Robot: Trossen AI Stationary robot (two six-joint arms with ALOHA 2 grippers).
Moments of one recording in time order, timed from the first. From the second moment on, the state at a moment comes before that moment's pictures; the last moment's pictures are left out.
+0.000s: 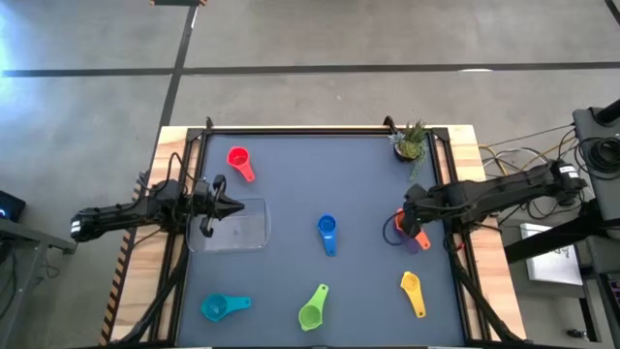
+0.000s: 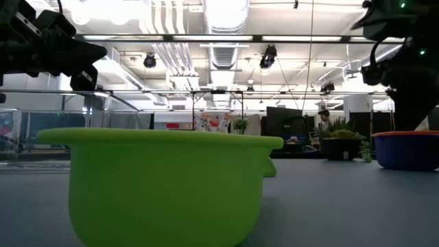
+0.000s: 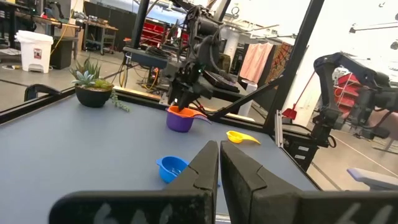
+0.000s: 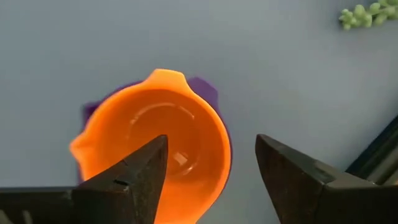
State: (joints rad) left arm 0.16 0.02 0.02 0.05 0.22 -0.27; right arm 0.12 0.96 0.58 -1.02 0.21 0.92
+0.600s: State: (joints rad) left arm 0.16 0.02 0.02 0.05 0.22 -0.27; right arm 0.12 1.02 0.55 -1.00 0.22 0.90
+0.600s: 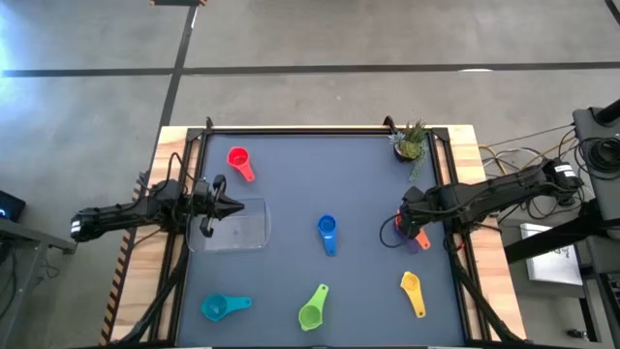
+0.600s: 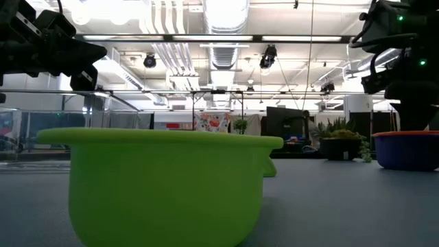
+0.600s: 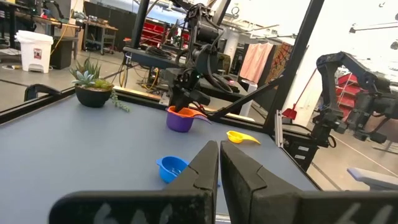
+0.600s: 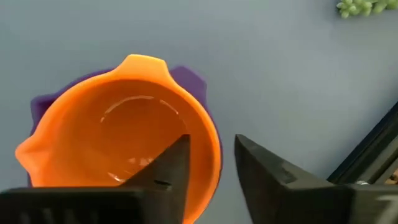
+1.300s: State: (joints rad) left arm 0.16 0.02 0.02 0.05 0.22 -0.27; right arm -0.05 1.07 0.70 -0.77 0.22 0.58
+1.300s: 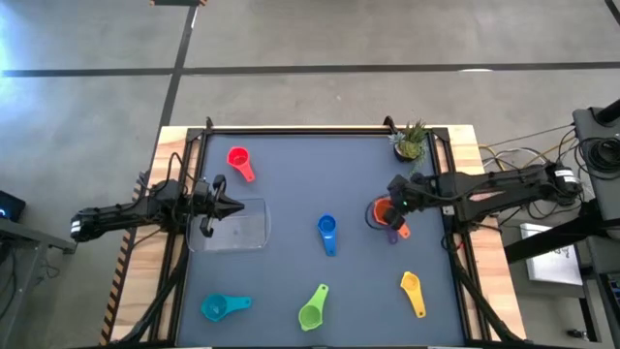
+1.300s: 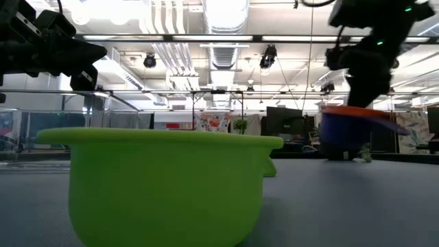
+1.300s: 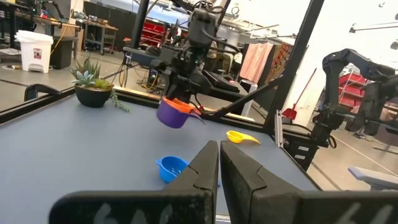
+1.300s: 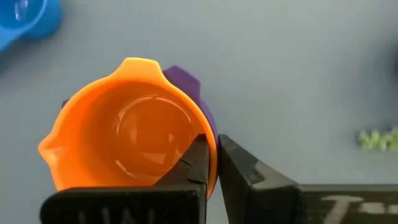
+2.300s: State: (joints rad) left arm 0.16 0.02 0.02 0.05 0.22 -0.27; right arm -0.47 1.72 1.15 -0.48 -0.09 0.14
